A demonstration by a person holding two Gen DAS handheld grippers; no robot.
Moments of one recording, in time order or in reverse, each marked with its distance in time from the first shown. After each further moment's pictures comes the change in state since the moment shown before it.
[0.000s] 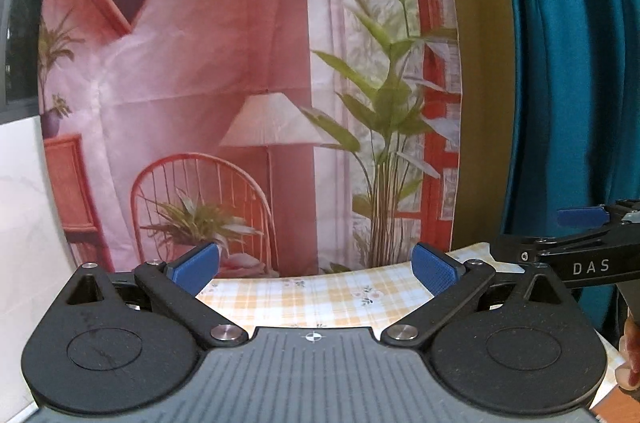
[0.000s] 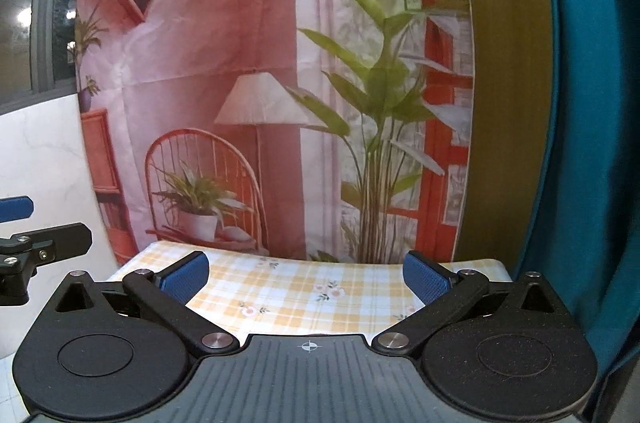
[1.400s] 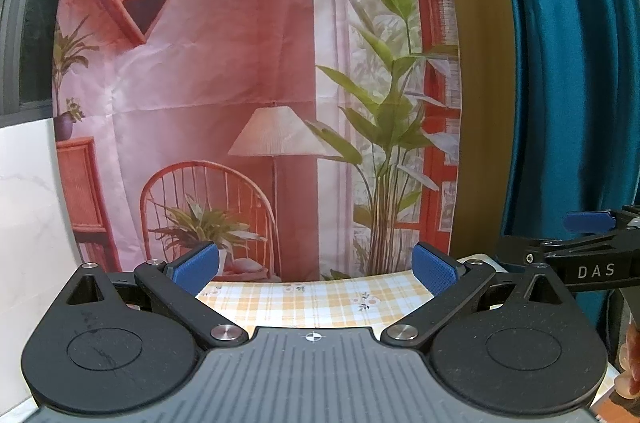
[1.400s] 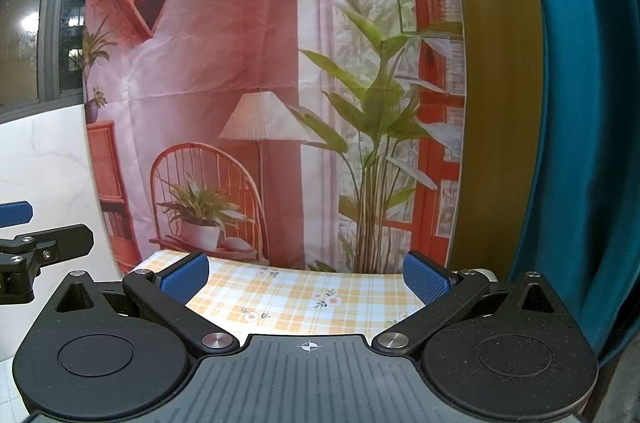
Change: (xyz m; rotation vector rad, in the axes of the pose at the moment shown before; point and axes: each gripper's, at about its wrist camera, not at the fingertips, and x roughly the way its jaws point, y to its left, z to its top) left arm -0.032 -0.004 0.000 -0.021 -0.034 0.025; right arm -0.034 -0.003 -0.001 -0.006 -0.040 0.005
